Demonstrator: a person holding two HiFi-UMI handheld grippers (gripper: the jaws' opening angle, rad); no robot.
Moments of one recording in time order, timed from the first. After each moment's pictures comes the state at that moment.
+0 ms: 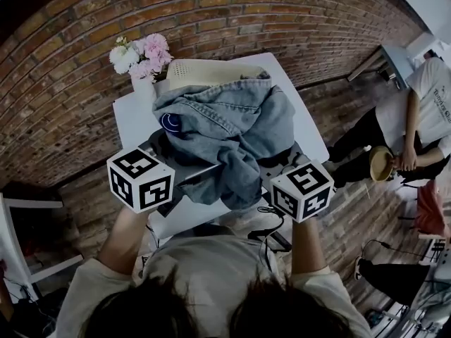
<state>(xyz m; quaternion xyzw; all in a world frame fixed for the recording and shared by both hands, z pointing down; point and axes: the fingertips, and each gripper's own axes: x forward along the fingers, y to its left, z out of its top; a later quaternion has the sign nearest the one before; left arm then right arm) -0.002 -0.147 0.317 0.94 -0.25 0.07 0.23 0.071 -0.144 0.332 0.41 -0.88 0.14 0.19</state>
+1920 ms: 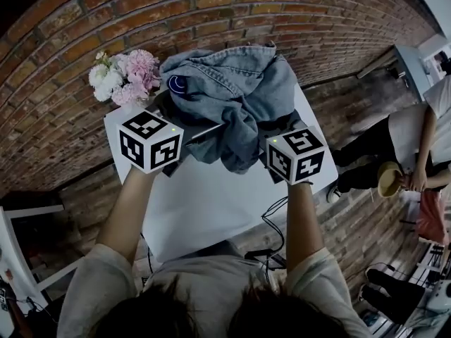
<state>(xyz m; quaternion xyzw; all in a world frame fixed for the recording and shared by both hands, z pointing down) 0.014 -0.329 0.350 0.94 -0.28 0.07 0.17 0.090 -0.325 0.370 0.45 -0.87 0.12 0.17</state>
